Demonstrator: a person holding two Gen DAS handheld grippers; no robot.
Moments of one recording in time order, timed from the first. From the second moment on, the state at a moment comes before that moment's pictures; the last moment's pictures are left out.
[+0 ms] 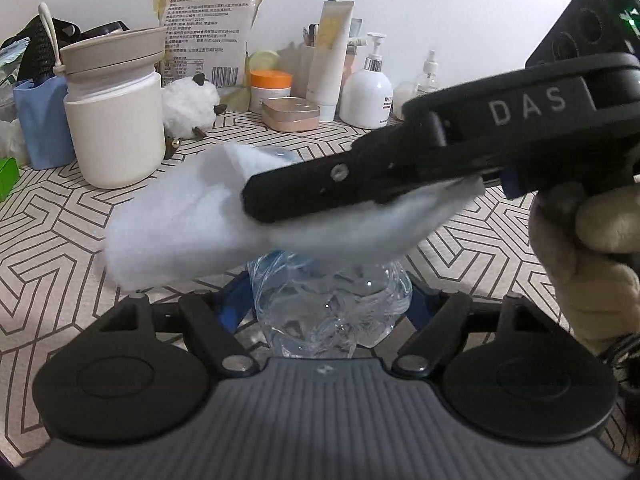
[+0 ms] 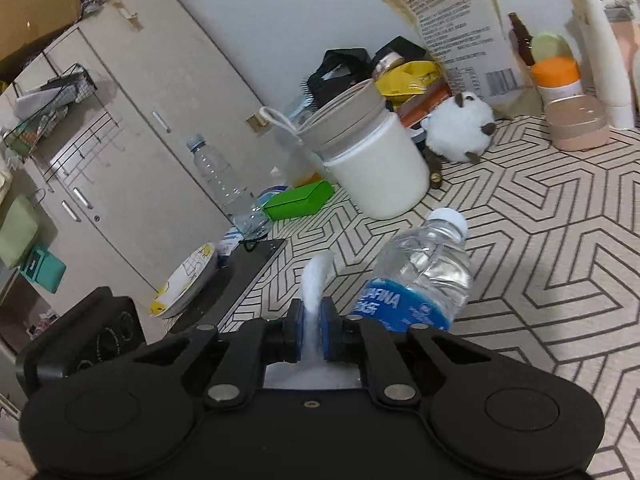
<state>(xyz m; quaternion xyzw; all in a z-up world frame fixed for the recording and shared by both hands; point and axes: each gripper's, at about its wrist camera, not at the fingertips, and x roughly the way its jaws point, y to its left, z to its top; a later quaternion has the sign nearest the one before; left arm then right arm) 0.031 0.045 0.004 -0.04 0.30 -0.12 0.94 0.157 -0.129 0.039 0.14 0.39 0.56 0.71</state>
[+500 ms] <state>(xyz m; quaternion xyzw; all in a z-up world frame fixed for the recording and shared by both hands) 0.033 0.047 0.003 -0.06 0.32 -0.12 0.94 0.164 -0.146 0.039 0.15 0.39 0.53 0.74</state>
